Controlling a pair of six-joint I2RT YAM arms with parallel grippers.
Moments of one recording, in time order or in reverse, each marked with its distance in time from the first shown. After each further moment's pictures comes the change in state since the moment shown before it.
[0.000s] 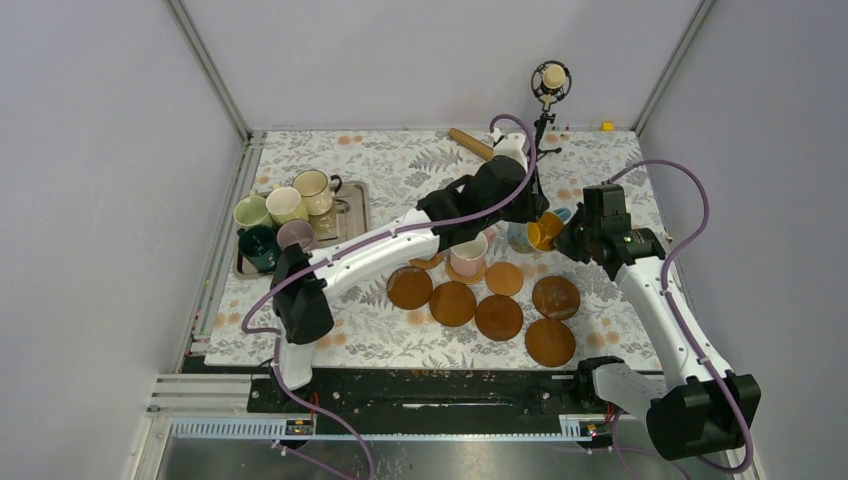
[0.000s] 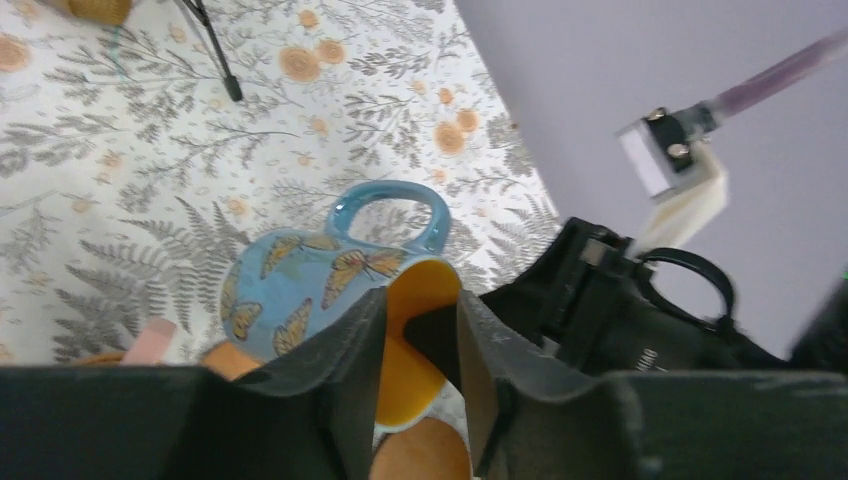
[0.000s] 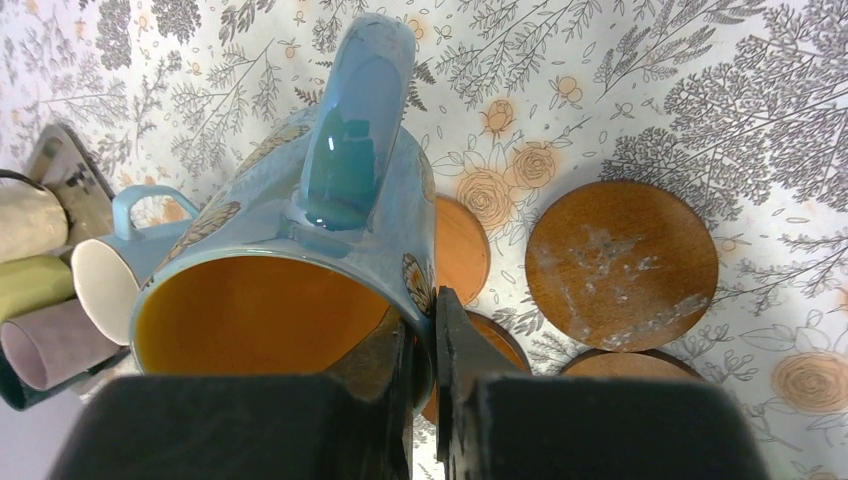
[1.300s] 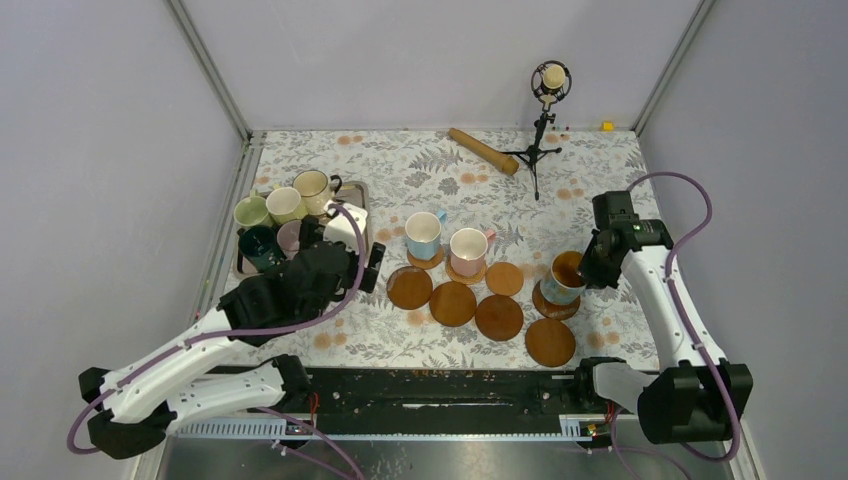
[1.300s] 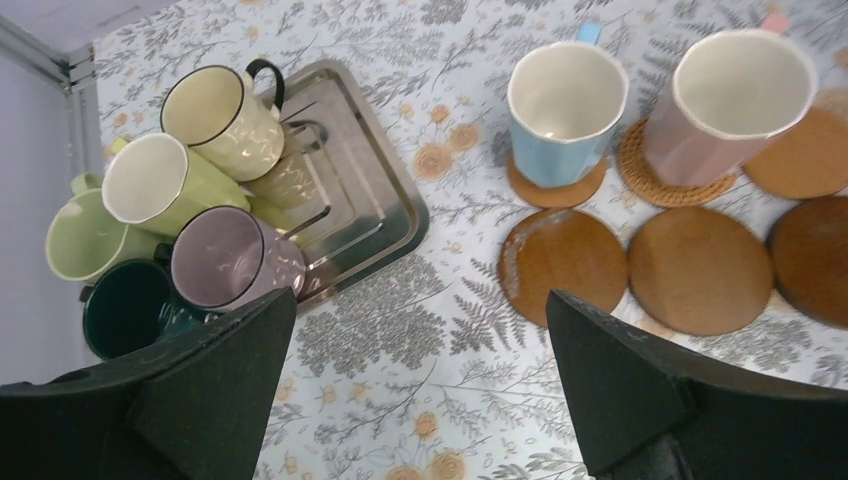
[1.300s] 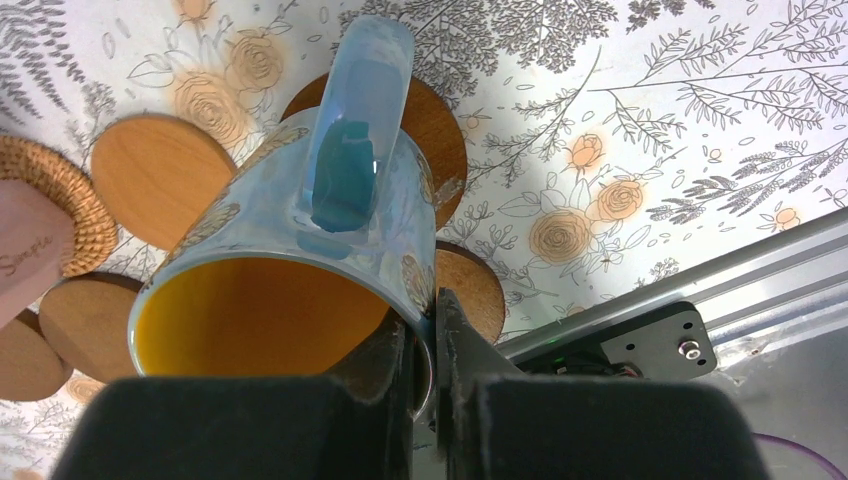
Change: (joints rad) left arm 0.024 -1.141 -0.892 -0.371 -0.465 0.497; right arm -0.105 0.049 0.048 -0.391 0.127 -0.212
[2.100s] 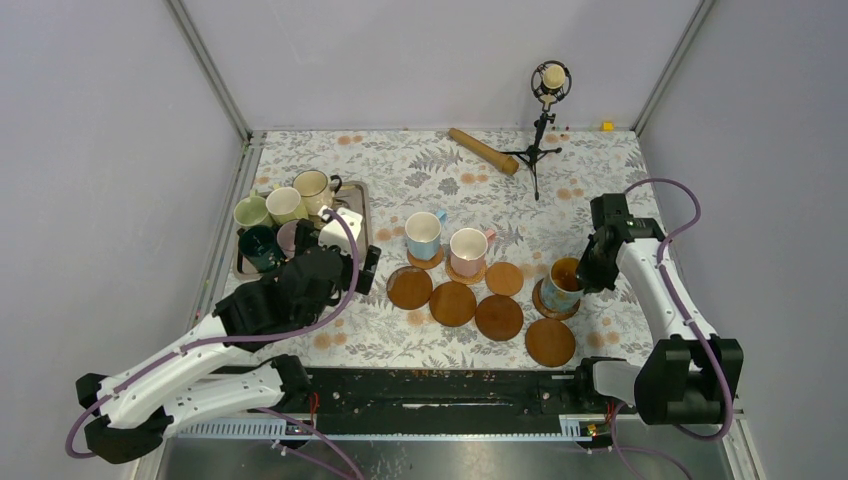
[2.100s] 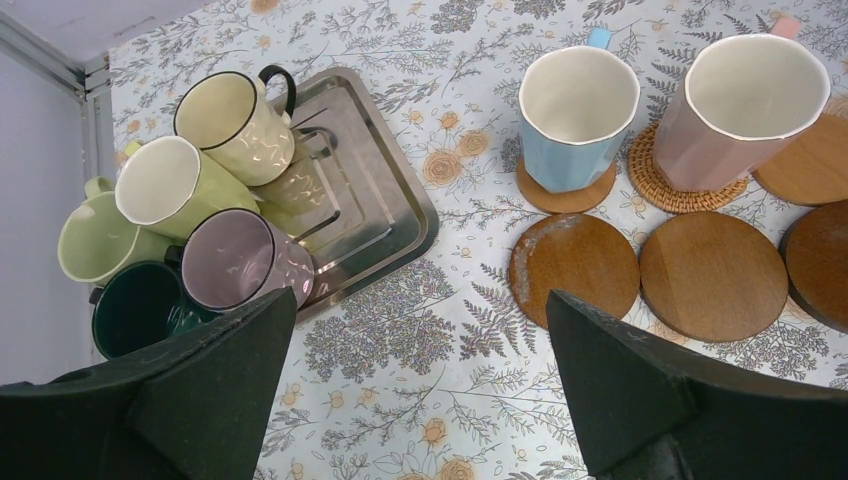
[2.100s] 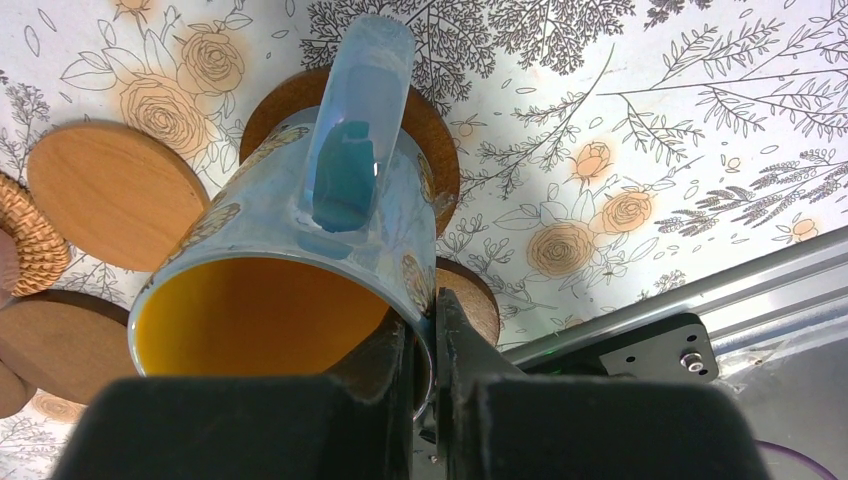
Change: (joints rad) left arm 0.000 -0.047 -0.061 0.032 -0.024 0.034; right arm -0.048 0.089 -0.058 0.063 -0.038 -0.039
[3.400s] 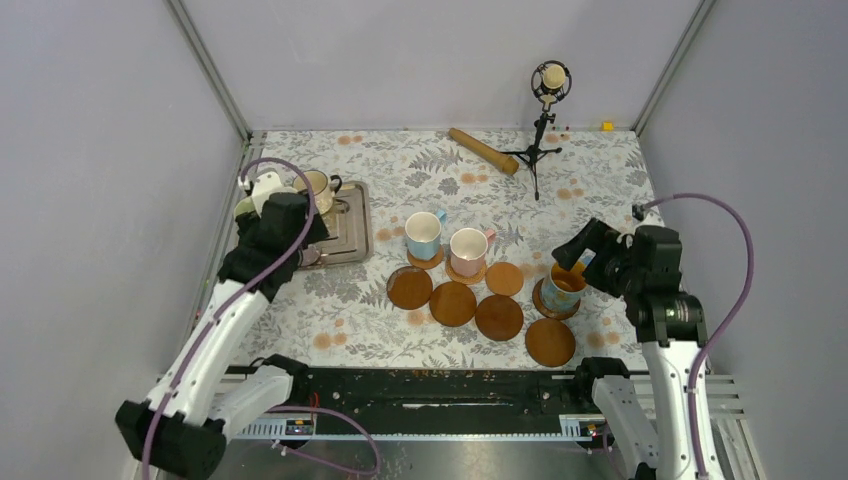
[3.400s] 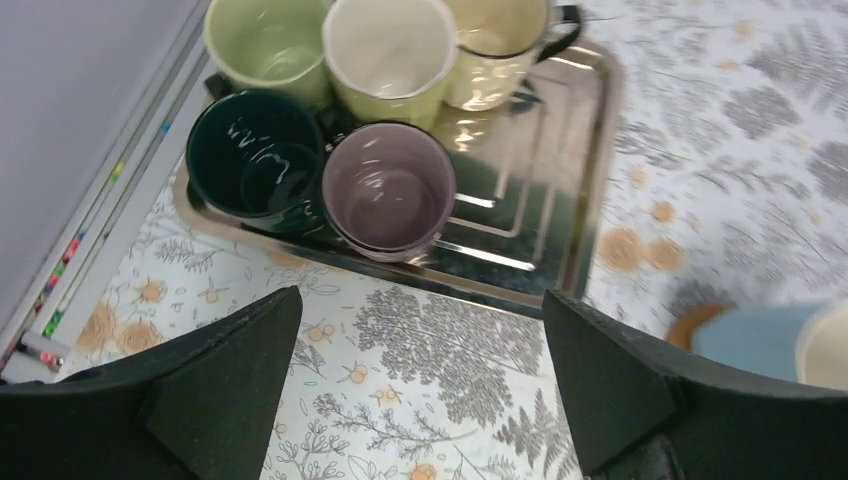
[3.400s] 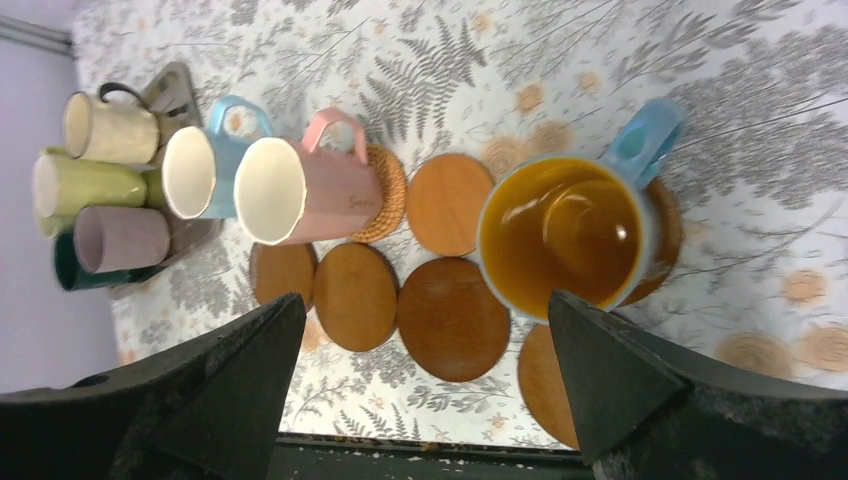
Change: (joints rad) left arm 0.616 0.124 0.019 -0.006 0.092 -0.325; right arm -0.030 -0.488 0.007 0.161 -0.315 0.003
